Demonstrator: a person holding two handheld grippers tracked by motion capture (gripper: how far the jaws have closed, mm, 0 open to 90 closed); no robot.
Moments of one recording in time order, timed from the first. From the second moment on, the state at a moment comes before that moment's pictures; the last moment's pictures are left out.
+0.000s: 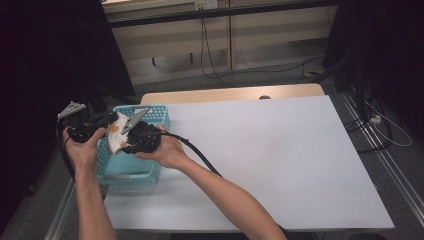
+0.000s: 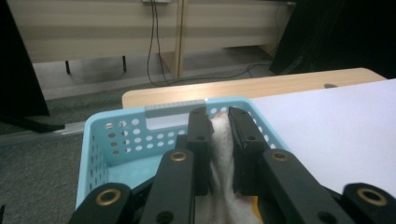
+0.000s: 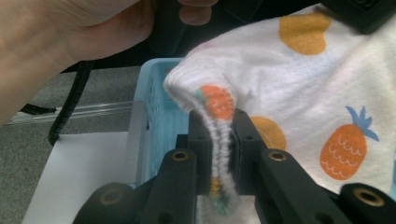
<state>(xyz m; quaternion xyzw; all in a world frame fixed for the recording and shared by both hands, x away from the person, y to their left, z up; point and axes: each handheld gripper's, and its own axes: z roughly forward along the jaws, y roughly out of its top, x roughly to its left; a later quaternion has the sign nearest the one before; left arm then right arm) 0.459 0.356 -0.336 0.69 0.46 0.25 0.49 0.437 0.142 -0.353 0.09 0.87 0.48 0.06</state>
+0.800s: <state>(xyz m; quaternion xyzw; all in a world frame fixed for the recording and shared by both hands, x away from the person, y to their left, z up) 0.476 0.364 -0.374 0.70 0.49 0.22 0.46 0.450 0.153 -0.384 0.12 0.87 0.48 0.04</state>
